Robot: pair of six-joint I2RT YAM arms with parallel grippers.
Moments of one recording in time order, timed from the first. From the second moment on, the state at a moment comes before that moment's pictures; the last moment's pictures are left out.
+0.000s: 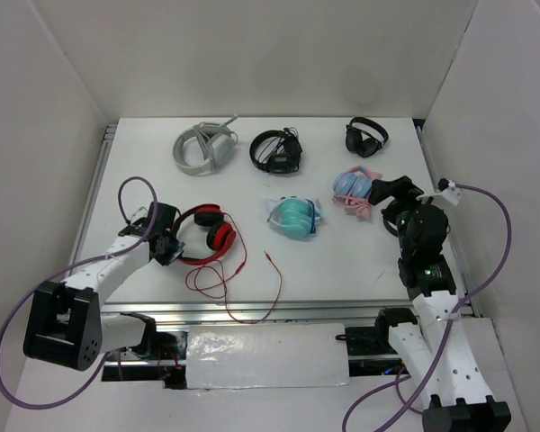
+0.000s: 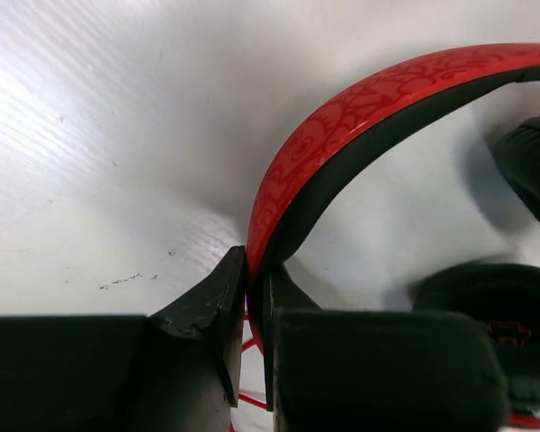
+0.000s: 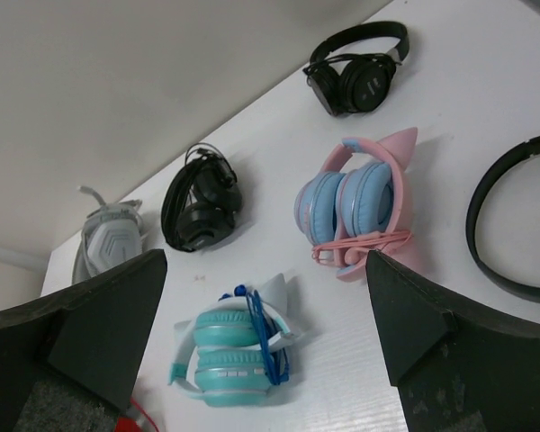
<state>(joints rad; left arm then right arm) -0.20 1.23 0.62 -0.56 -0.21 -1.02 0.05 0.63 0.63 -0.10 0.20 0.64</state>
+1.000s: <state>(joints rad) -0.21 1.23 1.62 -0.61 -0.30 -0.77 0.57 1.02 0.59 0.26 -0.14 0.35</state>
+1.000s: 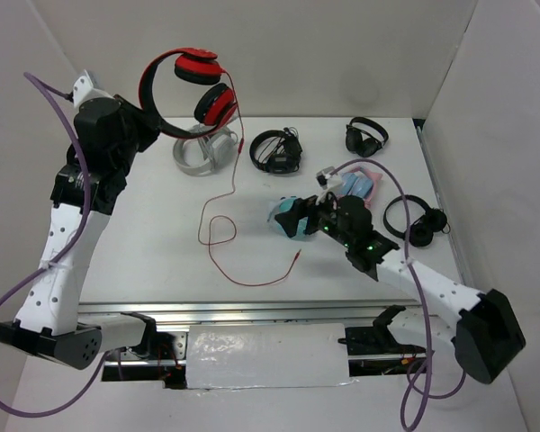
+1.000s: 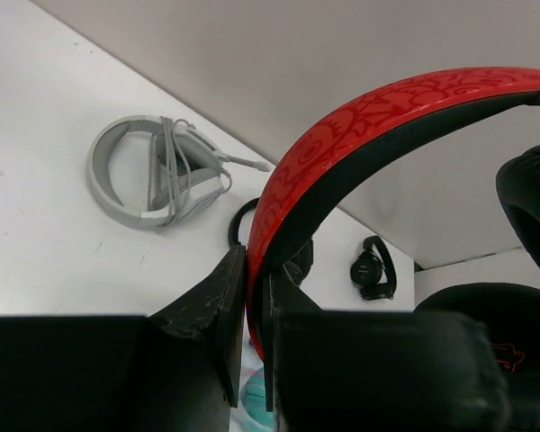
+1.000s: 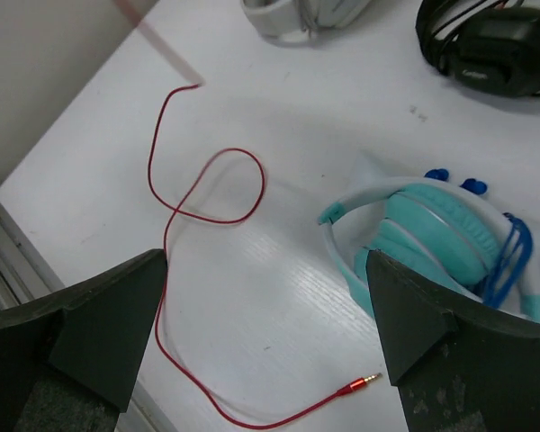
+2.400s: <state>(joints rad) -0.23 1.33 2.10 -0.79 -0.35 -0.71 1.00 2.04 1.07 0.84 -0.06 0.46</state>
